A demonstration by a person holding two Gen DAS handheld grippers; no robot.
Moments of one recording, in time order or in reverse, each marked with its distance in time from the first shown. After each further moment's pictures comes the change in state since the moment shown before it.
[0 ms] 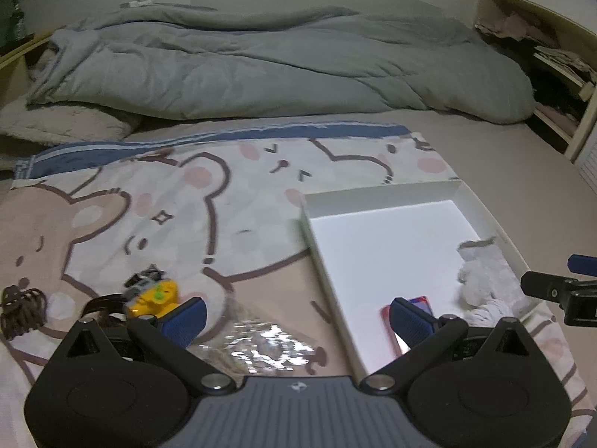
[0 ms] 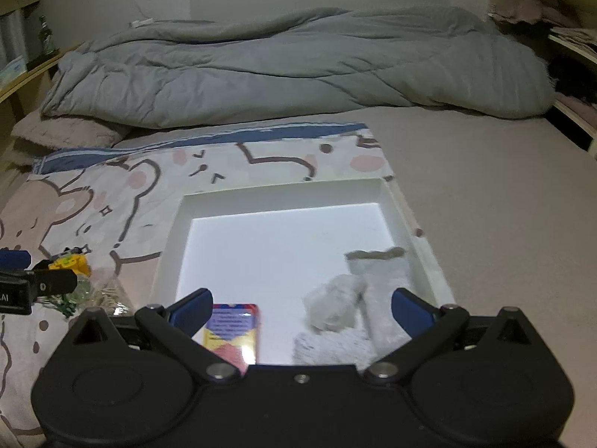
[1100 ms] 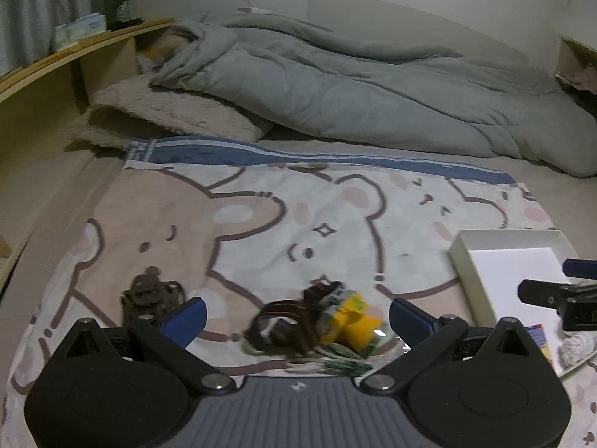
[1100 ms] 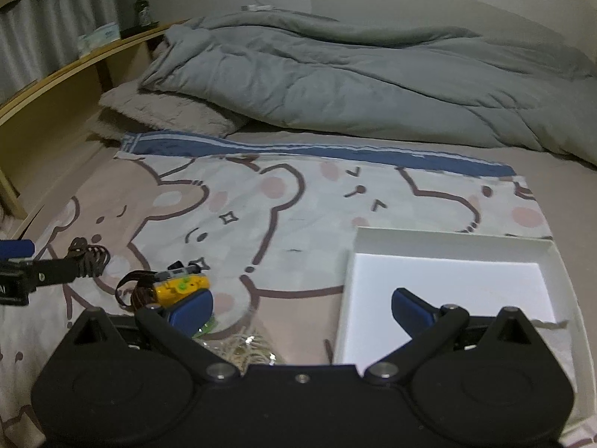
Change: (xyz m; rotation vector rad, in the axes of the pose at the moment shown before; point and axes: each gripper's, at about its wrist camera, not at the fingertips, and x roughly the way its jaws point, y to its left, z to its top) left arm -0.043 0.162 -0.013 -0.136 -0.075 0.203; right arm 0.045 0.165 0.034 -0.160 -0.020 0.228
